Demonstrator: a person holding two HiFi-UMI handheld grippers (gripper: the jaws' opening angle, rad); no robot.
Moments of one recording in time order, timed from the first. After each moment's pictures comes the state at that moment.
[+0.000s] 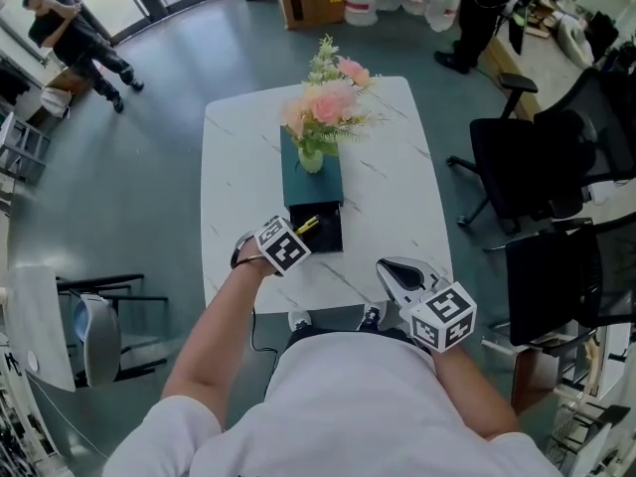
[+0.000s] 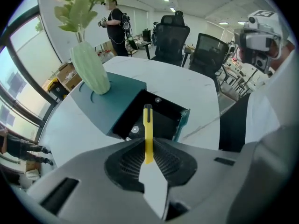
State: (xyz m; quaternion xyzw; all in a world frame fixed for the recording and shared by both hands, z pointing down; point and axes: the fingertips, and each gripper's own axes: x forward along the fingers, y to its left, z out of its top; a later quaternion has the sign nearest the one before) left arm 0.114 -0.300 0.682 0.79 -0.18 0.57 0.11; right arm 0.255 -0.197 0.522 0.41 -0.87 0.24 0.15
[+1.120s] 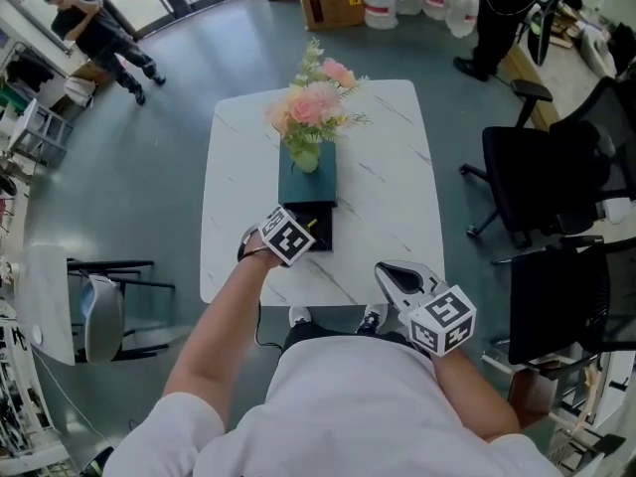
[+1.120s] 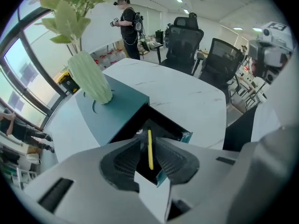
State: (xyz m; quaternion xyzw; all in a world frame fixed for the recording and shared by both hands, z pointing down) left arm 0.154 -0.311 0.674 0.78 -0.24 0.56 0.14; right arm 0.294 -0.190 0.520 0.37 -0.89 0.24 0.12
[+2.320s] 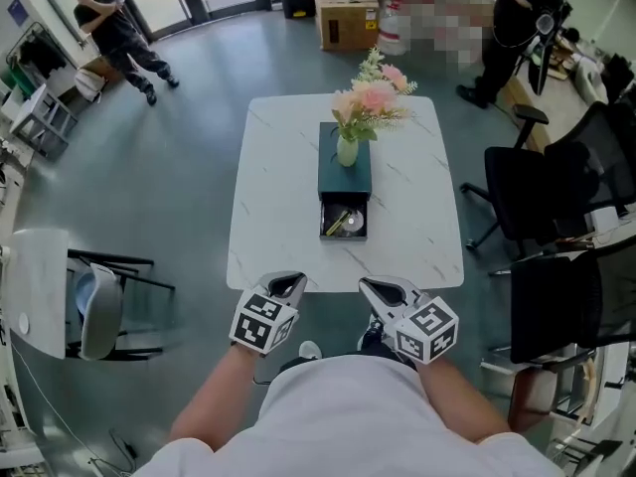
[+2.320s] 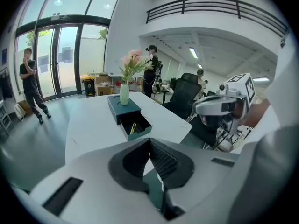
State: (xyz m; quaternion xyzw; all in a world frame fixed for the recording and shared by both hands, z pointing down) left arm 0.054 -0.135 0.558 0.86 -0.35 0.29 0.22; right arm 0.159 -0.114 0.510 0.34 -0.91 0.23 0.12
